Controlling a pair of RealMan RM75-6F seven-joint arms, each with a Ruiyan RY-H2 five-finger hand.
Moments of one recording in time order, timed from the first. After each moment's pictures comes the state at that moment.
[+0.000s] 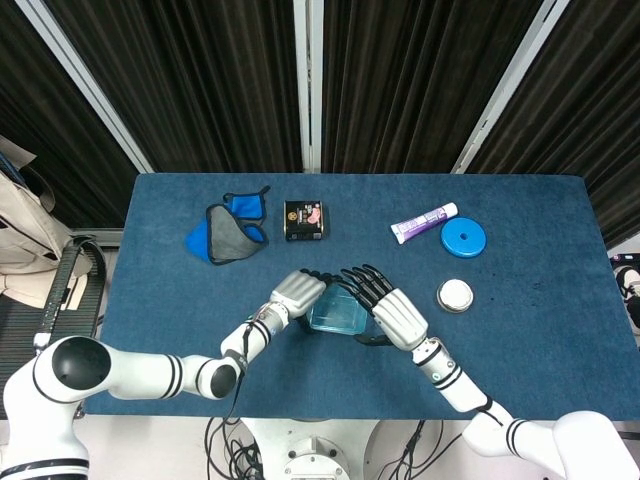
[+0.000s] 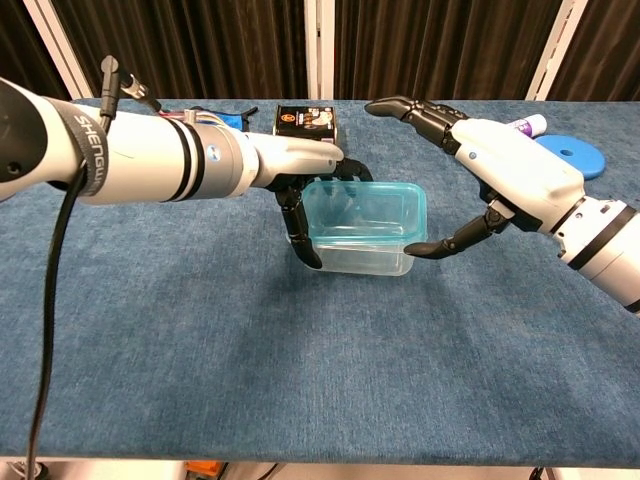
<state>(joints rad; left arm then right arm) -1.28 -1.67 -0.08 -1.45 0.52 0.72 0.46 0.59 -1.83 0.01 -0.96 -1.72 1.40 0.32</state>
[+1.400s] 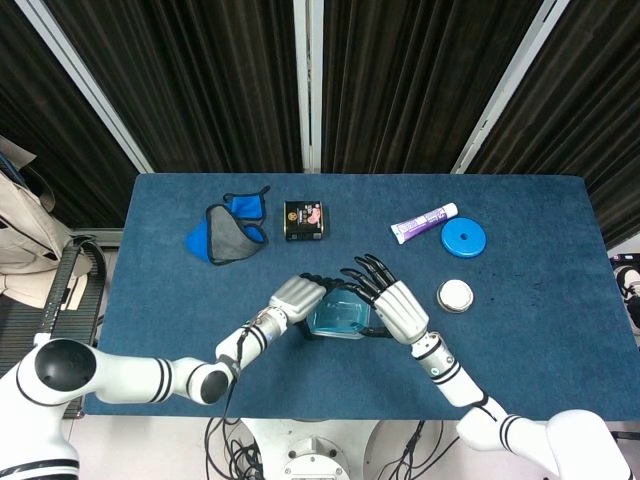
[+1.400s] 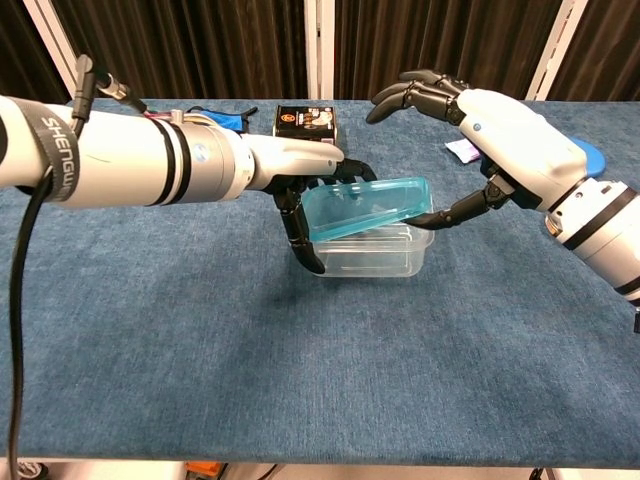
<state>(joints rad) -1.23 -1.63 -0.10 -1.50 0.64 0.70 0.37 0.61 -1.87 0.05 -0.91 -1.71 1.46 0.33</state>
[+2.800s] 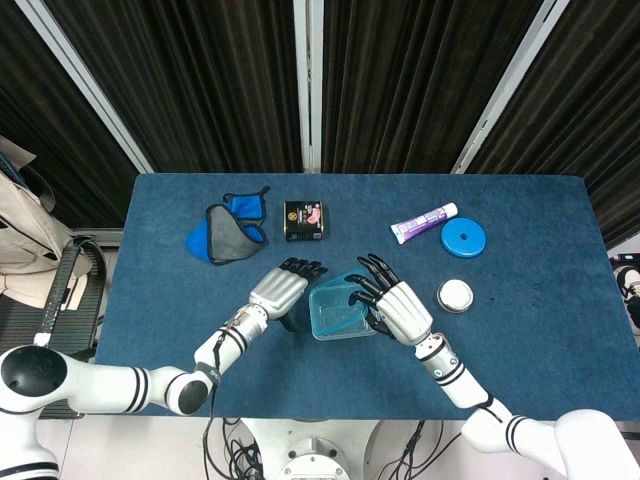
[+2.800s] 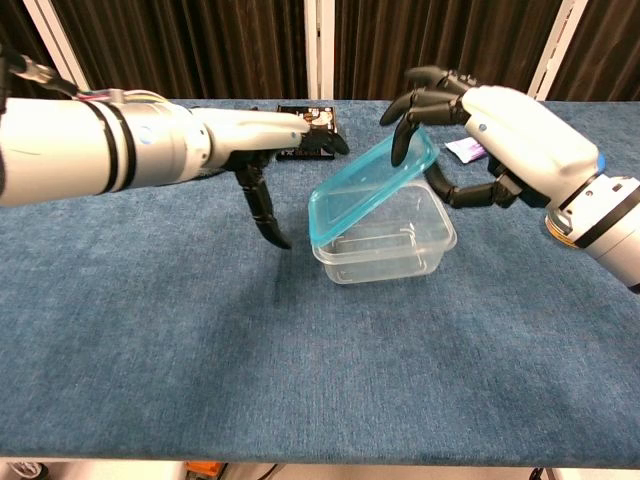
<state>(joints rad) -1.12 -1.56 -0.09 -1.60 0.73 0.87 0.40 0.60 -1.83 0.04 -0.96 -1.72 1.47 0.25</state>
